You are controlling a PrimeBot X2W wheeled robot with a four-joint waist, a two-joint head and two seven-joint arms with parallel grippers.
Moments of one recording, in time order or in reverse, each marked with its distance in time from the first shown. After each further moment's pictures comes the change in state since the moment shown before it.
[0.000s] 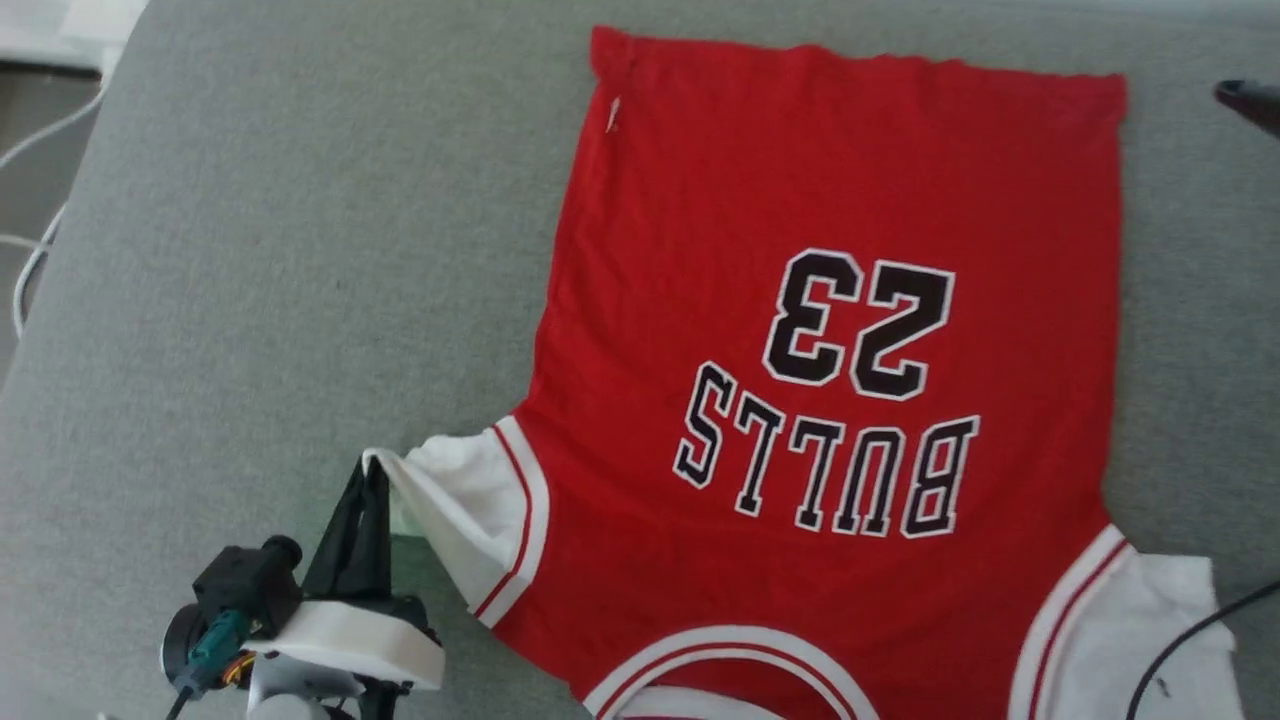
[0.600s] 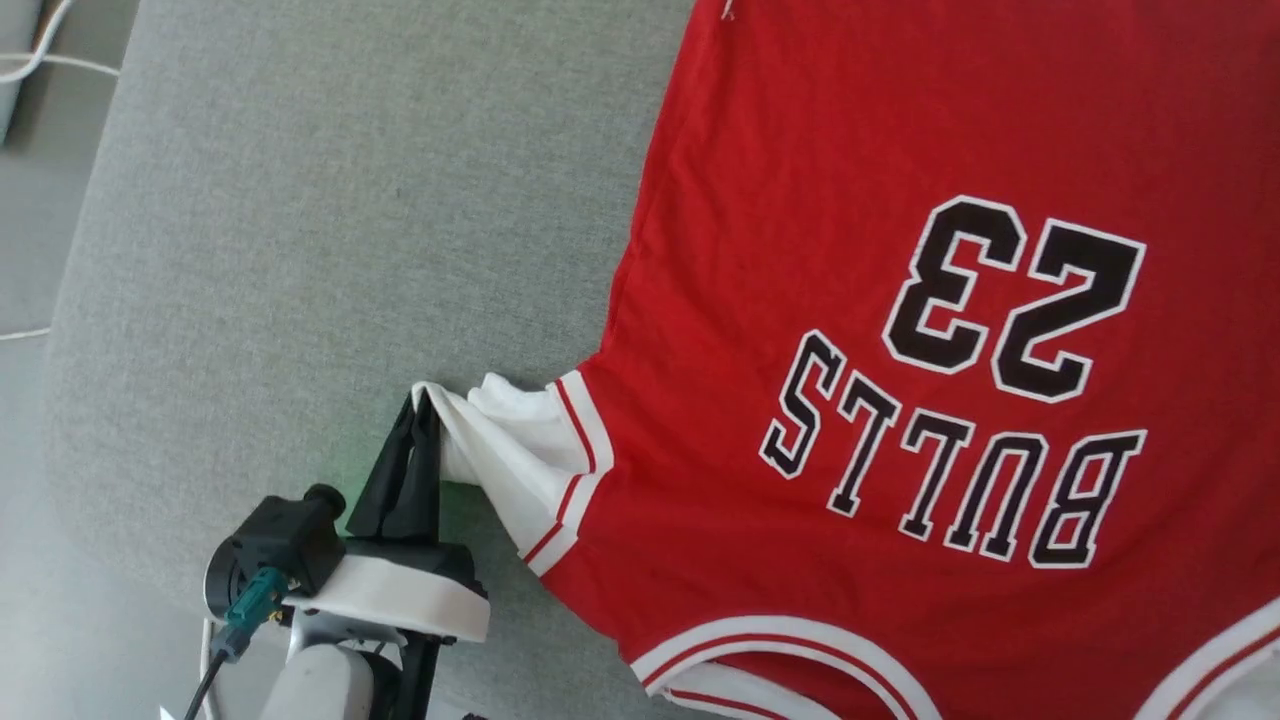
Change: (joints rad) left arm -0.086 -0.104 0.019 -0.037 0.097 -0.070 0.000; right arm -0.104 0.014 0.001 0.193 -0.125 0.000 0.014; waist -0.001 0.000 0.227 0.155
